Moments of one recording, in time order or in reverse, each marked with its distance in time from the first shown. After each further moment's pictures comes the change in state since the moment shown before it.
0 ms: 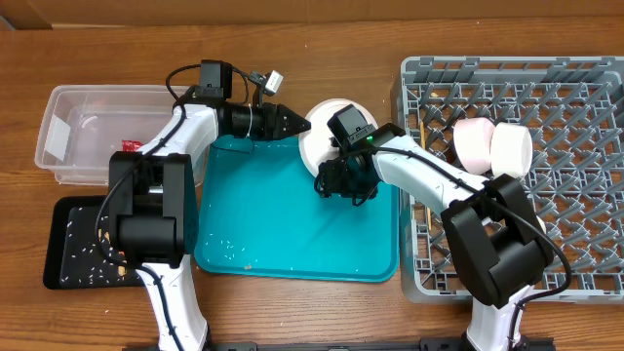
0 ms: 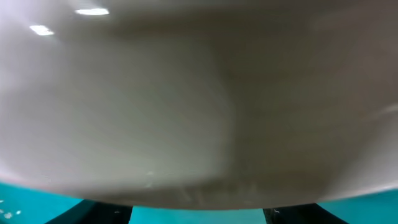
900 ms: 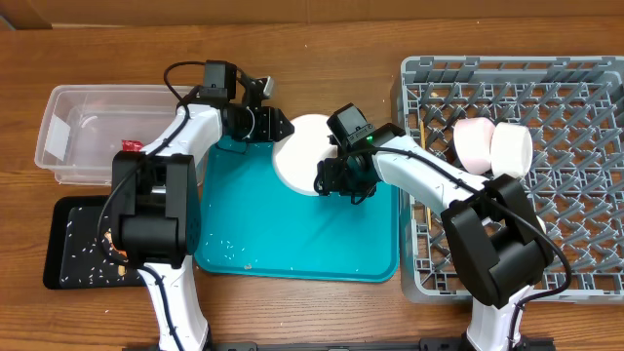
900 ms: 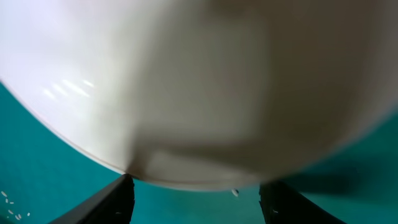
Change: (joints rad) left arm -0.020 0.000 0.000 -0.012 -0.493 -0.022; right arm 0.000 0.001 0.000 0.038 -0.016 0.000
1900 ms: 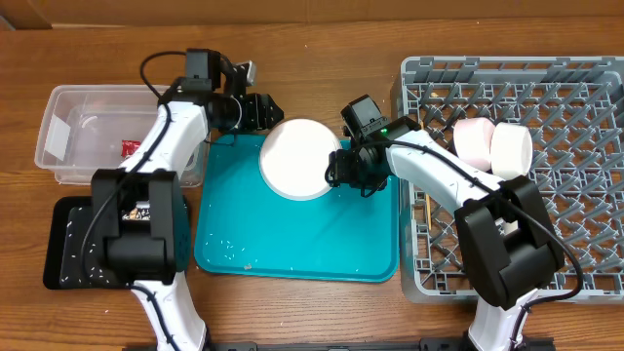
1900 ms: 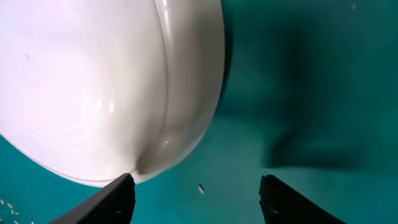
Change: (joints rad) left arm 0.039 -0.098 0.000 -0.027 -0.086 -0.071; right arm -0.052 -0.031 0.000 -0.018 0.014 0.001
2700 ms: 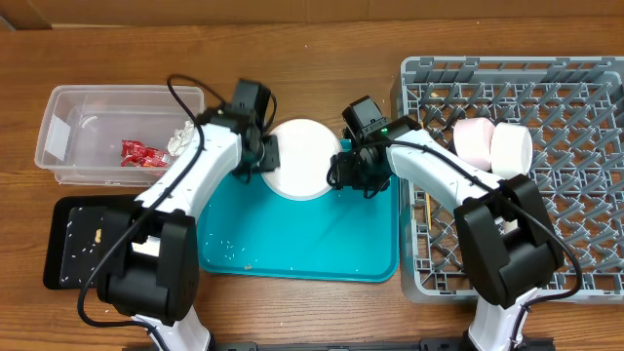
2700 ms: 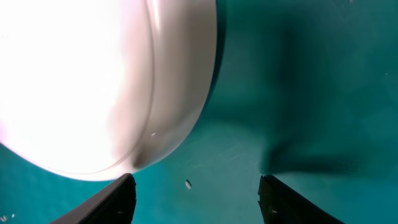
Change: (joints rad) left arm -0.200 -0.199 -0.113 -0.304 -0.566 -0.215; right arm -0.006 0.003 0.000 -0.025 0.003 -0.061
